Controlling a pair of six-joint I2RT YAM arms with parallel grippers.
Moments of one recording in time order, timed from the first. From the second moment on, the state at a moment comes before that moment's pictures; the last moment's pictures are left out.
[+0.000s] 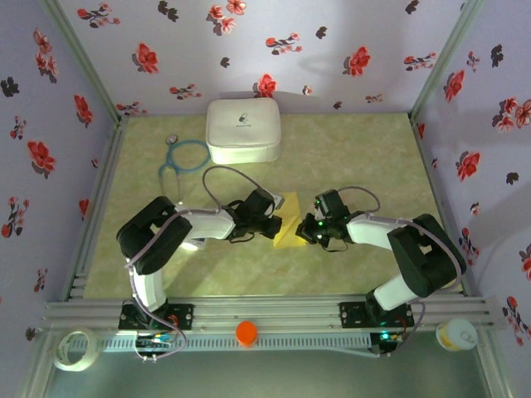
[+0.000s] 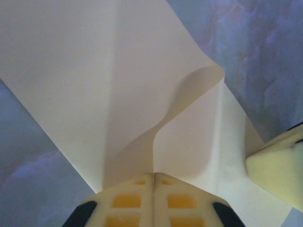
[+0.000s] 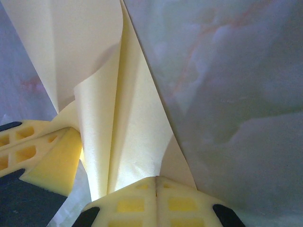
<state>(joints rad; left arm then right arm) -0.88 1.85 0.93 0.05 0.11 -0.41 0.50 1.52 0.57 -0.09 -0.44 0.94</state>
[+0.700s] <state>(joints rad) -0.88 1.85 0.93 0.05 0.11 -0.41 0.50 1.52 0.58 -0.11 -0.43 0.94</state>
